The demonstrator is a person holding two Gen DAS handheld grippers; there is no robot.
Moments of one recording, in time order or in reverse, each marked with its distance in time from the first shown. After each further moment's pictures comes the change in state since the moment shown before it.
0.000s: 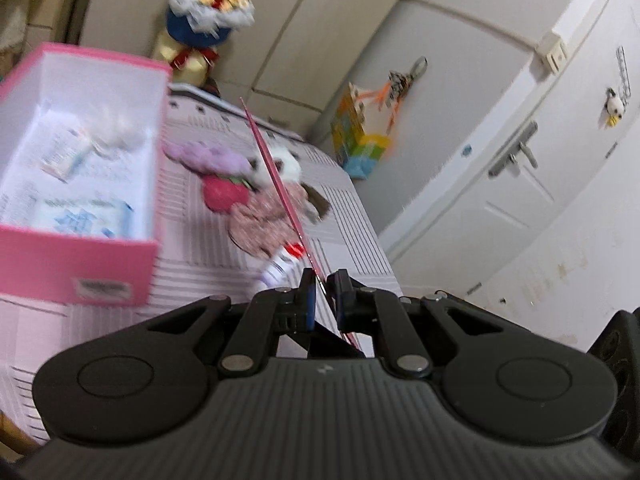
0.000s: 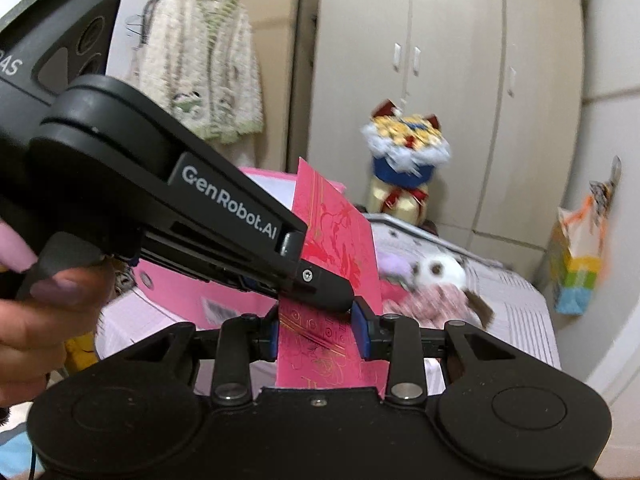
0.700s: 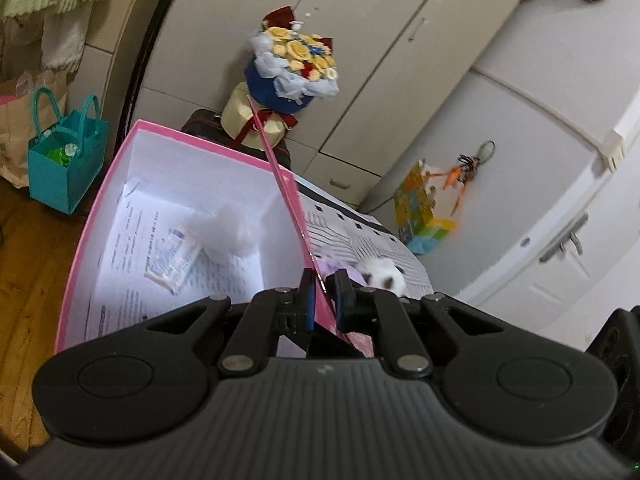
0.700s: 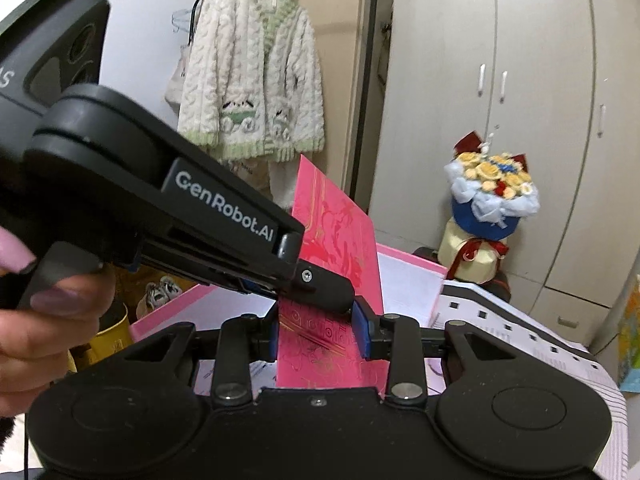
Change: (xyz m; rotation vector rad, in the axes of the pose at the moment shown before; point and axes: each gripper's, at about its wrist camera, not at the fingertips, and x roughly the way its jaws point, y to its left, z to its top) left arm -0.014 0.129 0.102 -0.111 -0.116 0.085; right arm 0.135 0.056 0.094 -0.075 -0.001 0.147
